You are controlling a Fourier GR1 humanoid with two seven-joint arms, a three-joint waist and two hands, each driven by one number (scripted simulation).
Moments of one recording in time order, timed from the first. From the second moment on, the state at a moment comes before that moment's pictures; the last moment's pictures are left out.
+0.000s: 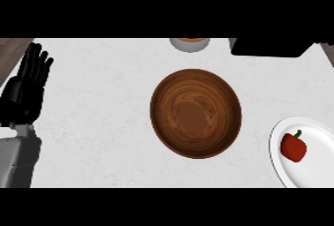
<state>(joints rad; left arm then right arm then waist) -0.32 0.29 0.19 -1.45 0.12 0.03 -0.01 -1.16 -0.75 0.16 -0.75 0.36 0.57 -0.74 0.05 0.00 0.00</state>
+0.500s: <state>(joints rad) -0.27 0.31 0.23 -1.47 0.14 0.01 -0.01 -1.14 -0.59 0.32 -0.90 0.29 0.62 -0.57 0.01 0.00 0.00</state>
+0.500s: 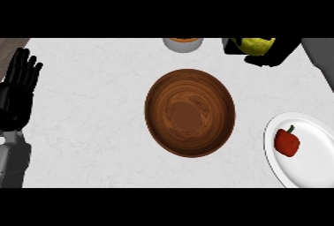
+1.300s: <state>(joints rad) -0.24 0.30 0.23 -1.51 0.14 0.01 -0.02 -0.91 -0.29 0.41 -0.98 0.41 0.51 -0.33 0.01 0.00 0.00</state>
